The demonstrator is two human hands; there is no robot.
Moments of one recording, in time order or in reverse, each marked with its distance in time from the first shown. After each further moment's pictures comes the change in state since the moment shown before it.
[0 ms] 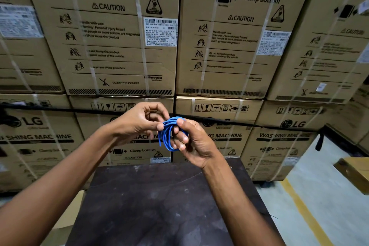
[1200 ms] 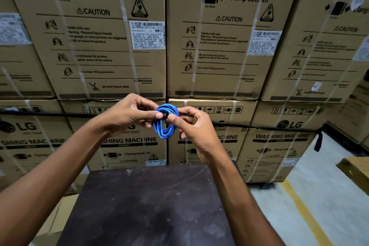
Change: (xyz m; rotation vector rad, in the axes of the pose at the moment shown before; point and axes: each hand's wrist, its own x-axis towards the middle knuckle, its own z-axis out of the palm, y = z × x) left_hand 0.043 0.030 0.025 0.142 0.102 -0.039; right_hand -0.017 -0.062 -0.035 -0.571 0.296 -0.174
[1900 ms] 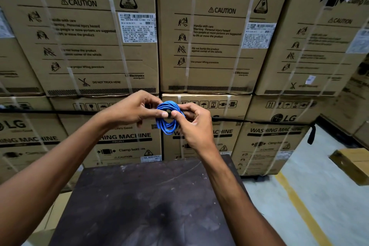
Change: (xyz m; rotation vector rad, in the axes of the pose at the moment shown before) left_hand 0.026 0.008 0.029 0.353 -0.104 0.022; right_hand 0.014 0.028 -0.021 -0.248 0.252 -0.229
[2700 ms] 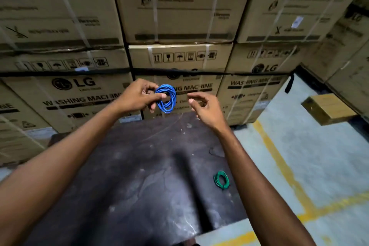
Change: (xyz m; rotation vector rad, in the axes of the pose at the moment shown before) left_hand 0.084 -0.087 0.137 -0.058 0.018 -0.097; right_hand -0.031 0.158 -0.132 -0.277 -0.061 0.296
